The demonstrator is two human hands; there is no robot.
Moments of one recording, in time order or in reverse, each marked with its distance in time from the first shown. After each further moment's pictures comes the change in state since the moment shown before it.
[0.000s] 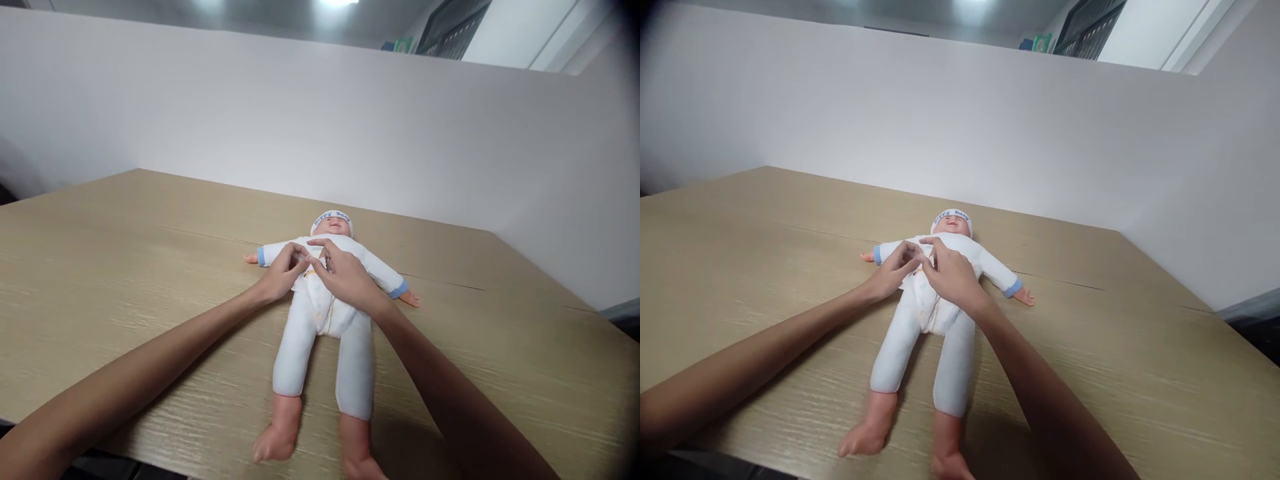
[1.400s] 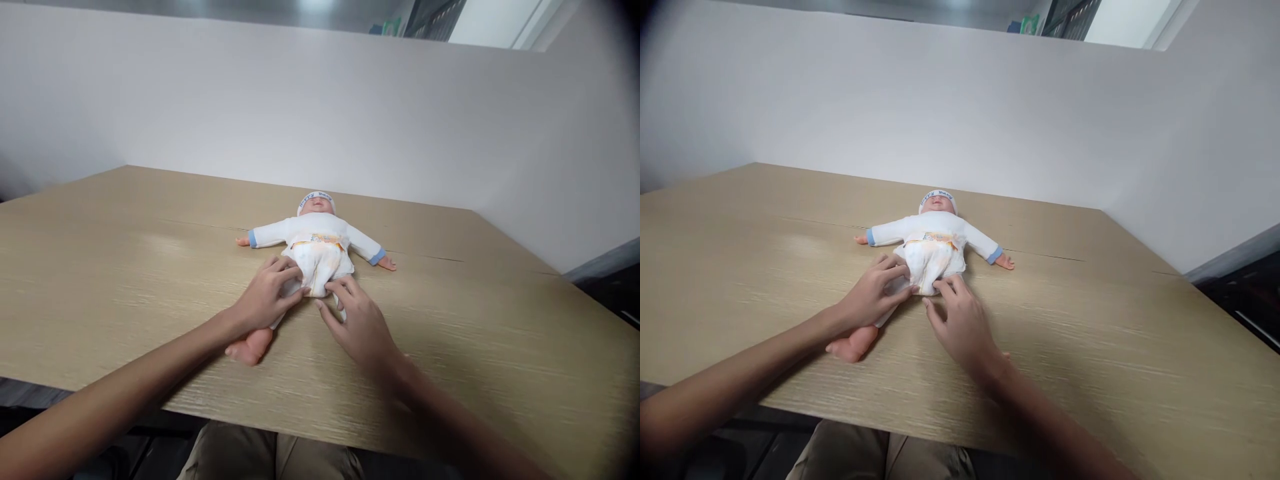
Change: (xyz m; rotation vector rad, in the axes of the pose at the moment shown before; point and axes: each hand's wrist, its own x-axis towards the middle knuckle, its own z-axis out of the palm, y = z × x) left_hand -0.087 0.044 0.017 0.669 -0.180 0.277; right_hand -0.141 0.023 0.031 -0.115 0.231 -0.076
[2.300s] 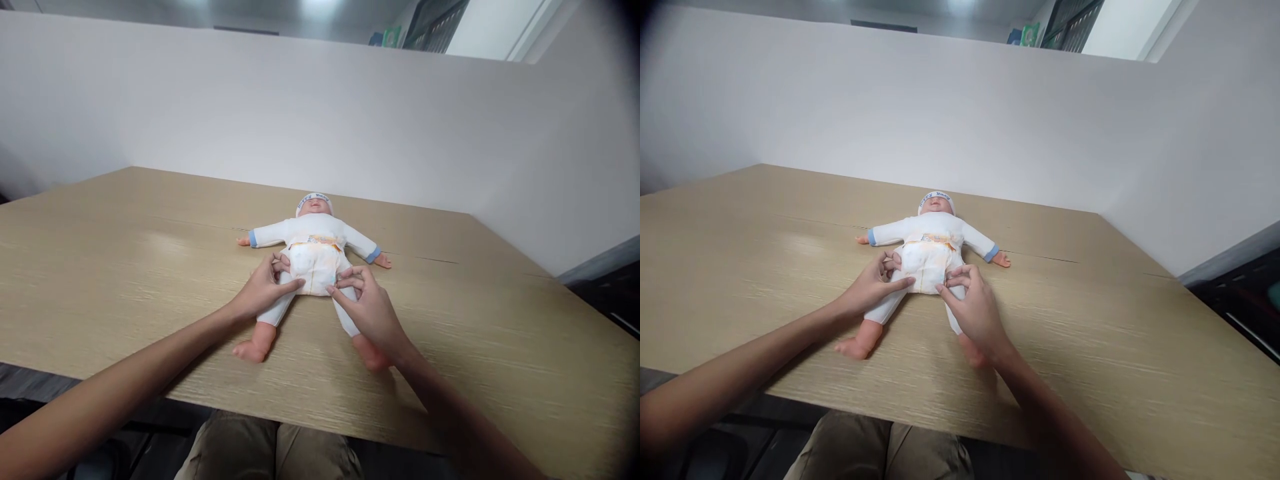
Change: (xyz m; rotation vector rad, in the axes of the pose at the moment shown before) left_hand -0.001 -0.022 0.019 -0.525 0.160 -0.399; right_hand 0.015 0.014 -0.019 0.351 0.056 0.322
